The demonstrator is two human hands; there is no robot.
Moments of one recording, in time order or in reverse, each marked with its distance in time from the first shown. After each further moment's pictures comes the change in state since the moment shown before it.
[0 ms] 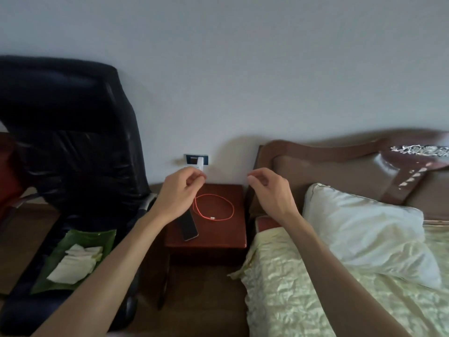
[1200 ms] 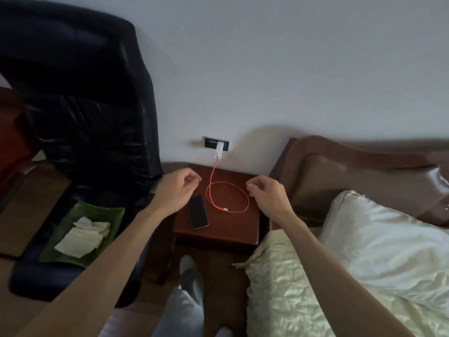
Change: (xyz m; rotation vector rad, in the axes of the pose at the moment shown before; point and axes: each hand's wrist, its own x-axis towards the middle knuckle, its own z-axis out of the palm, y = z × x) left_hand 0.060 -0.113 -0.002 0.113 -0.027 -0.221; right_hand 0.078 0.044 0.103 -0.057 -0.262 0.142
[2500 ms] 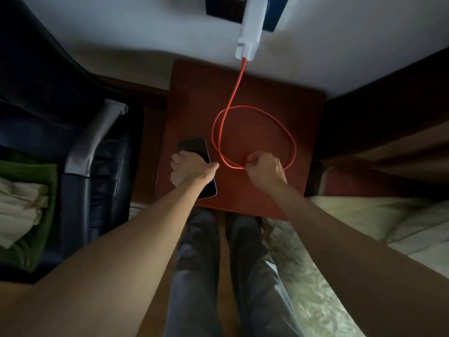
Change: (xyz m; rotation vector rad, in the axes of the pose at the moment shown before) left_hand 0.221 -0.271 0.279 0.400 -0.336 -1.002; right_hand 0.238 0.239 0.265 -0.259 -0.424 0.526
